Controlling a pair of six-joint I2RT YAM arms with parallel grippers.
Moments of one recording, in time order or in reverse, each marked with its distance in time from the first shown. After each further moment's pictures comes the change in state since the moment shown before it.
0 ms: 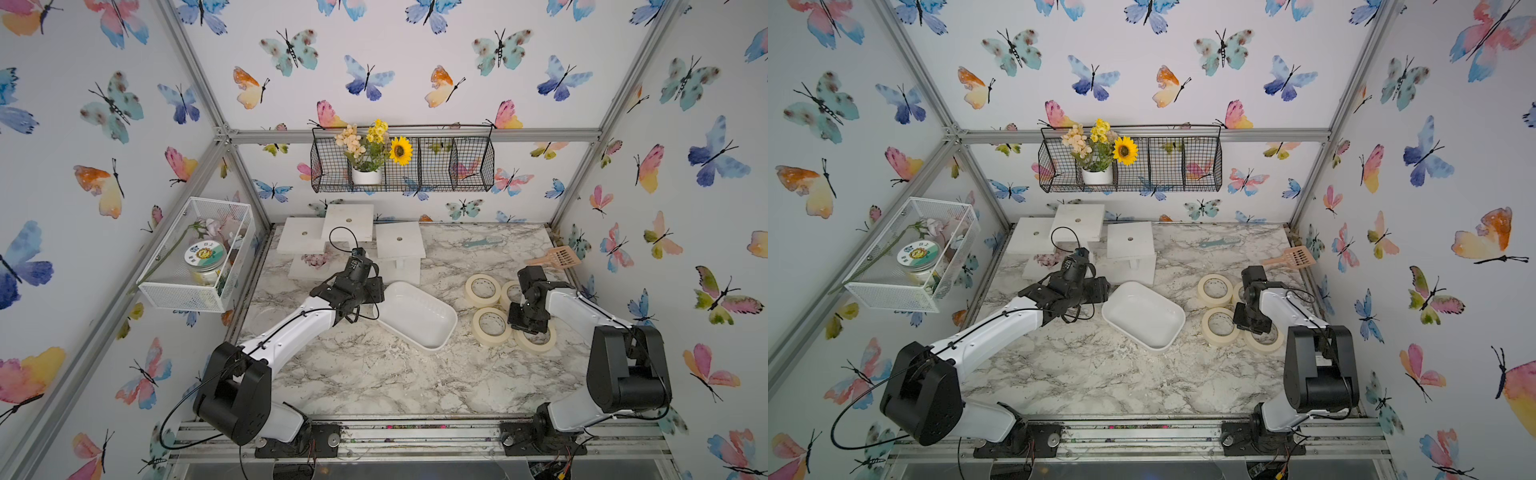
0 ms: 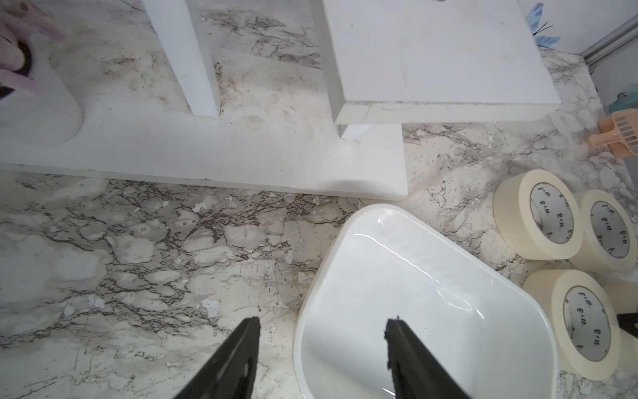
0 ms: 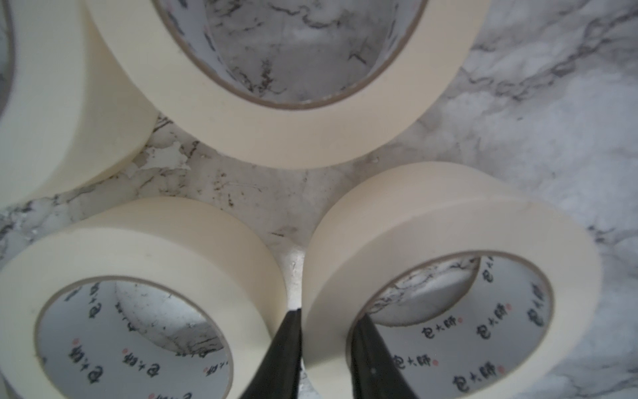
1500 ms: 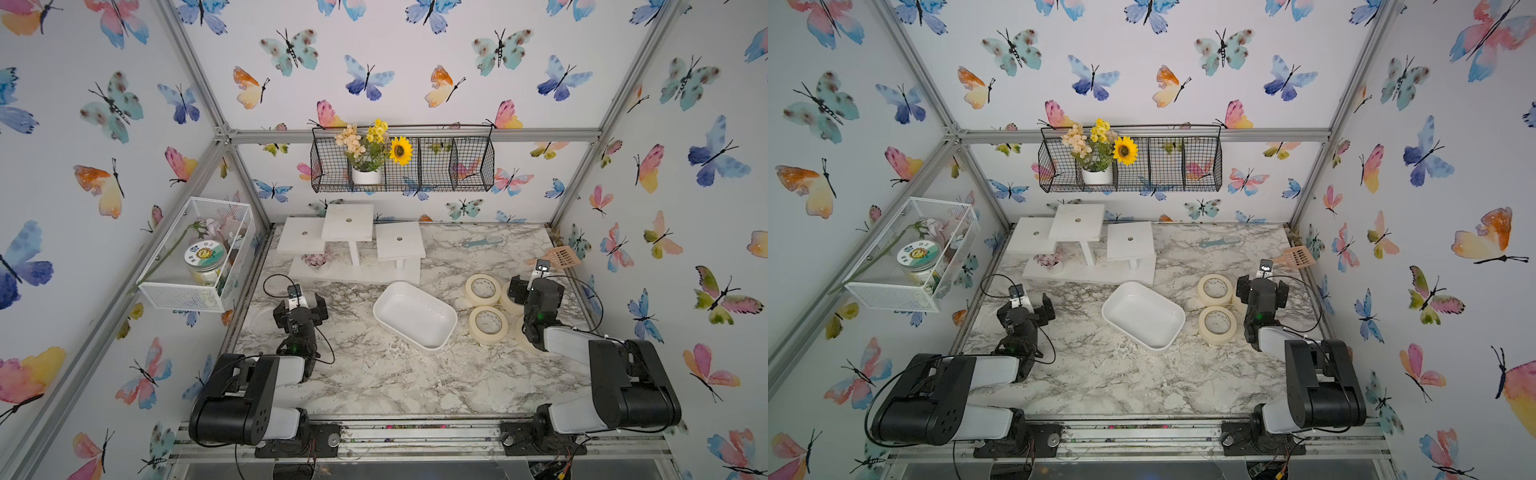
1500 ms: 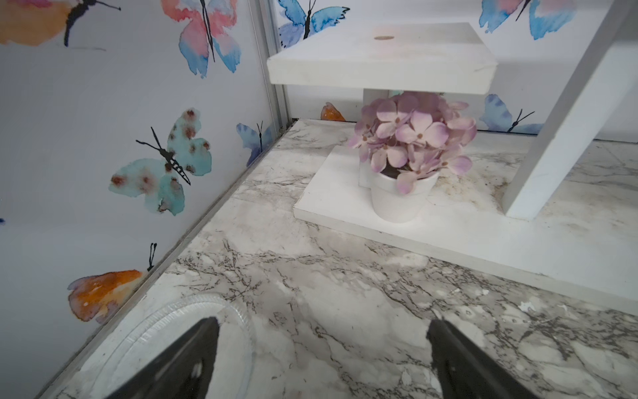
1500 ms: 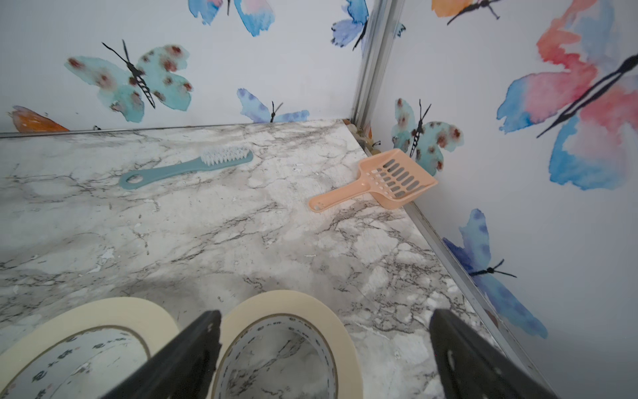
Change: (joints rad) left arm 0.436 -0.039 -0.800 1.284 -0.290 0.402; right arm -0.002 -0.094 -0.481 1.458 0.271 -0.369
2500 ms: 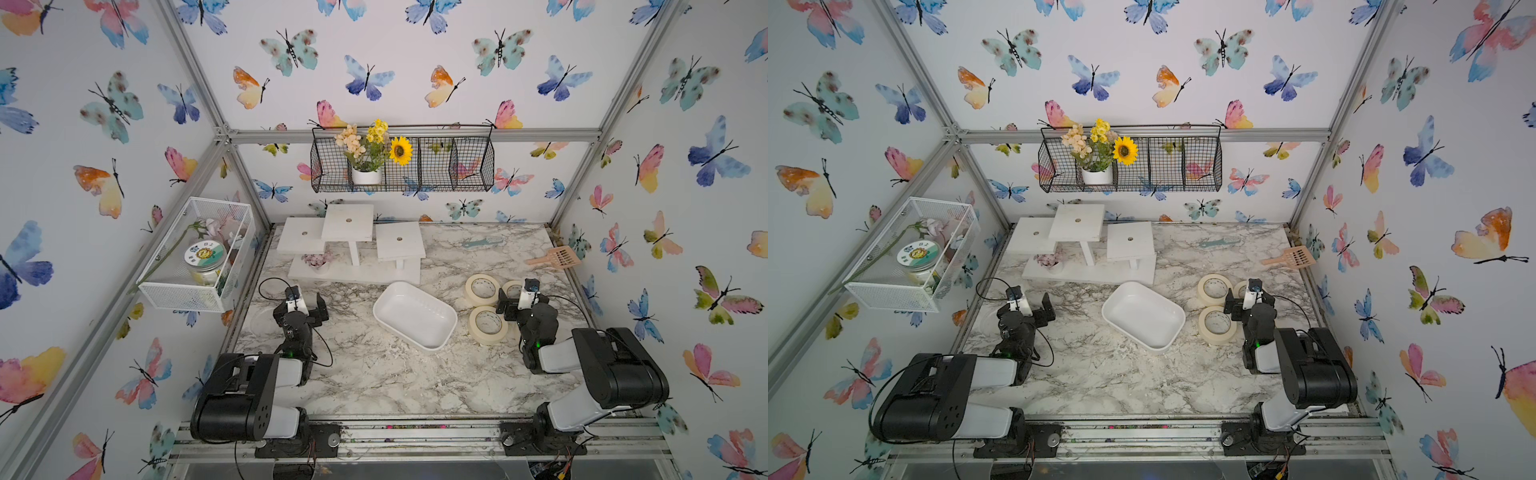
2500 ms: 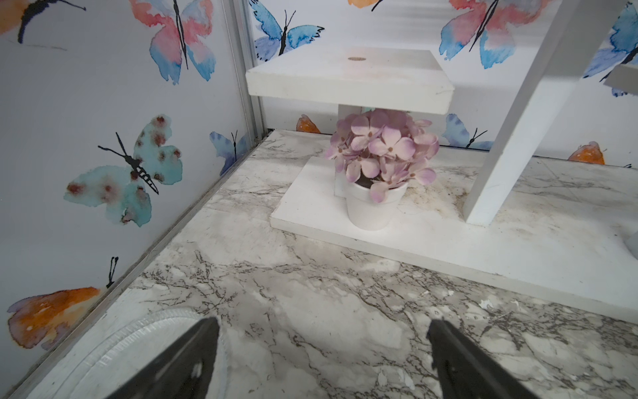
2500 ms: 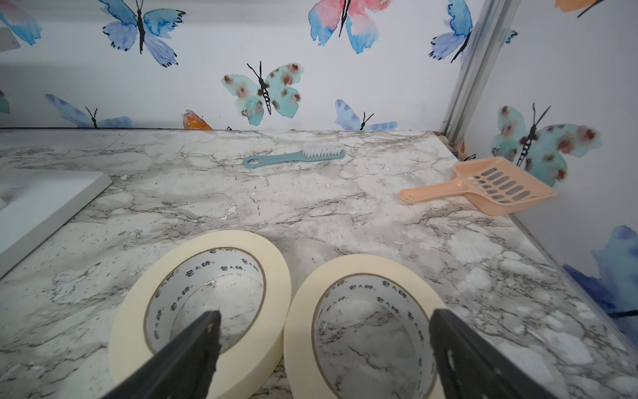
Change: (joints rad) left arm 0.022 0.015 -0.032 0.082 0.107 -0.010; right arm 0.000 0.122 -0.205 0.444 -0.297 -0.001
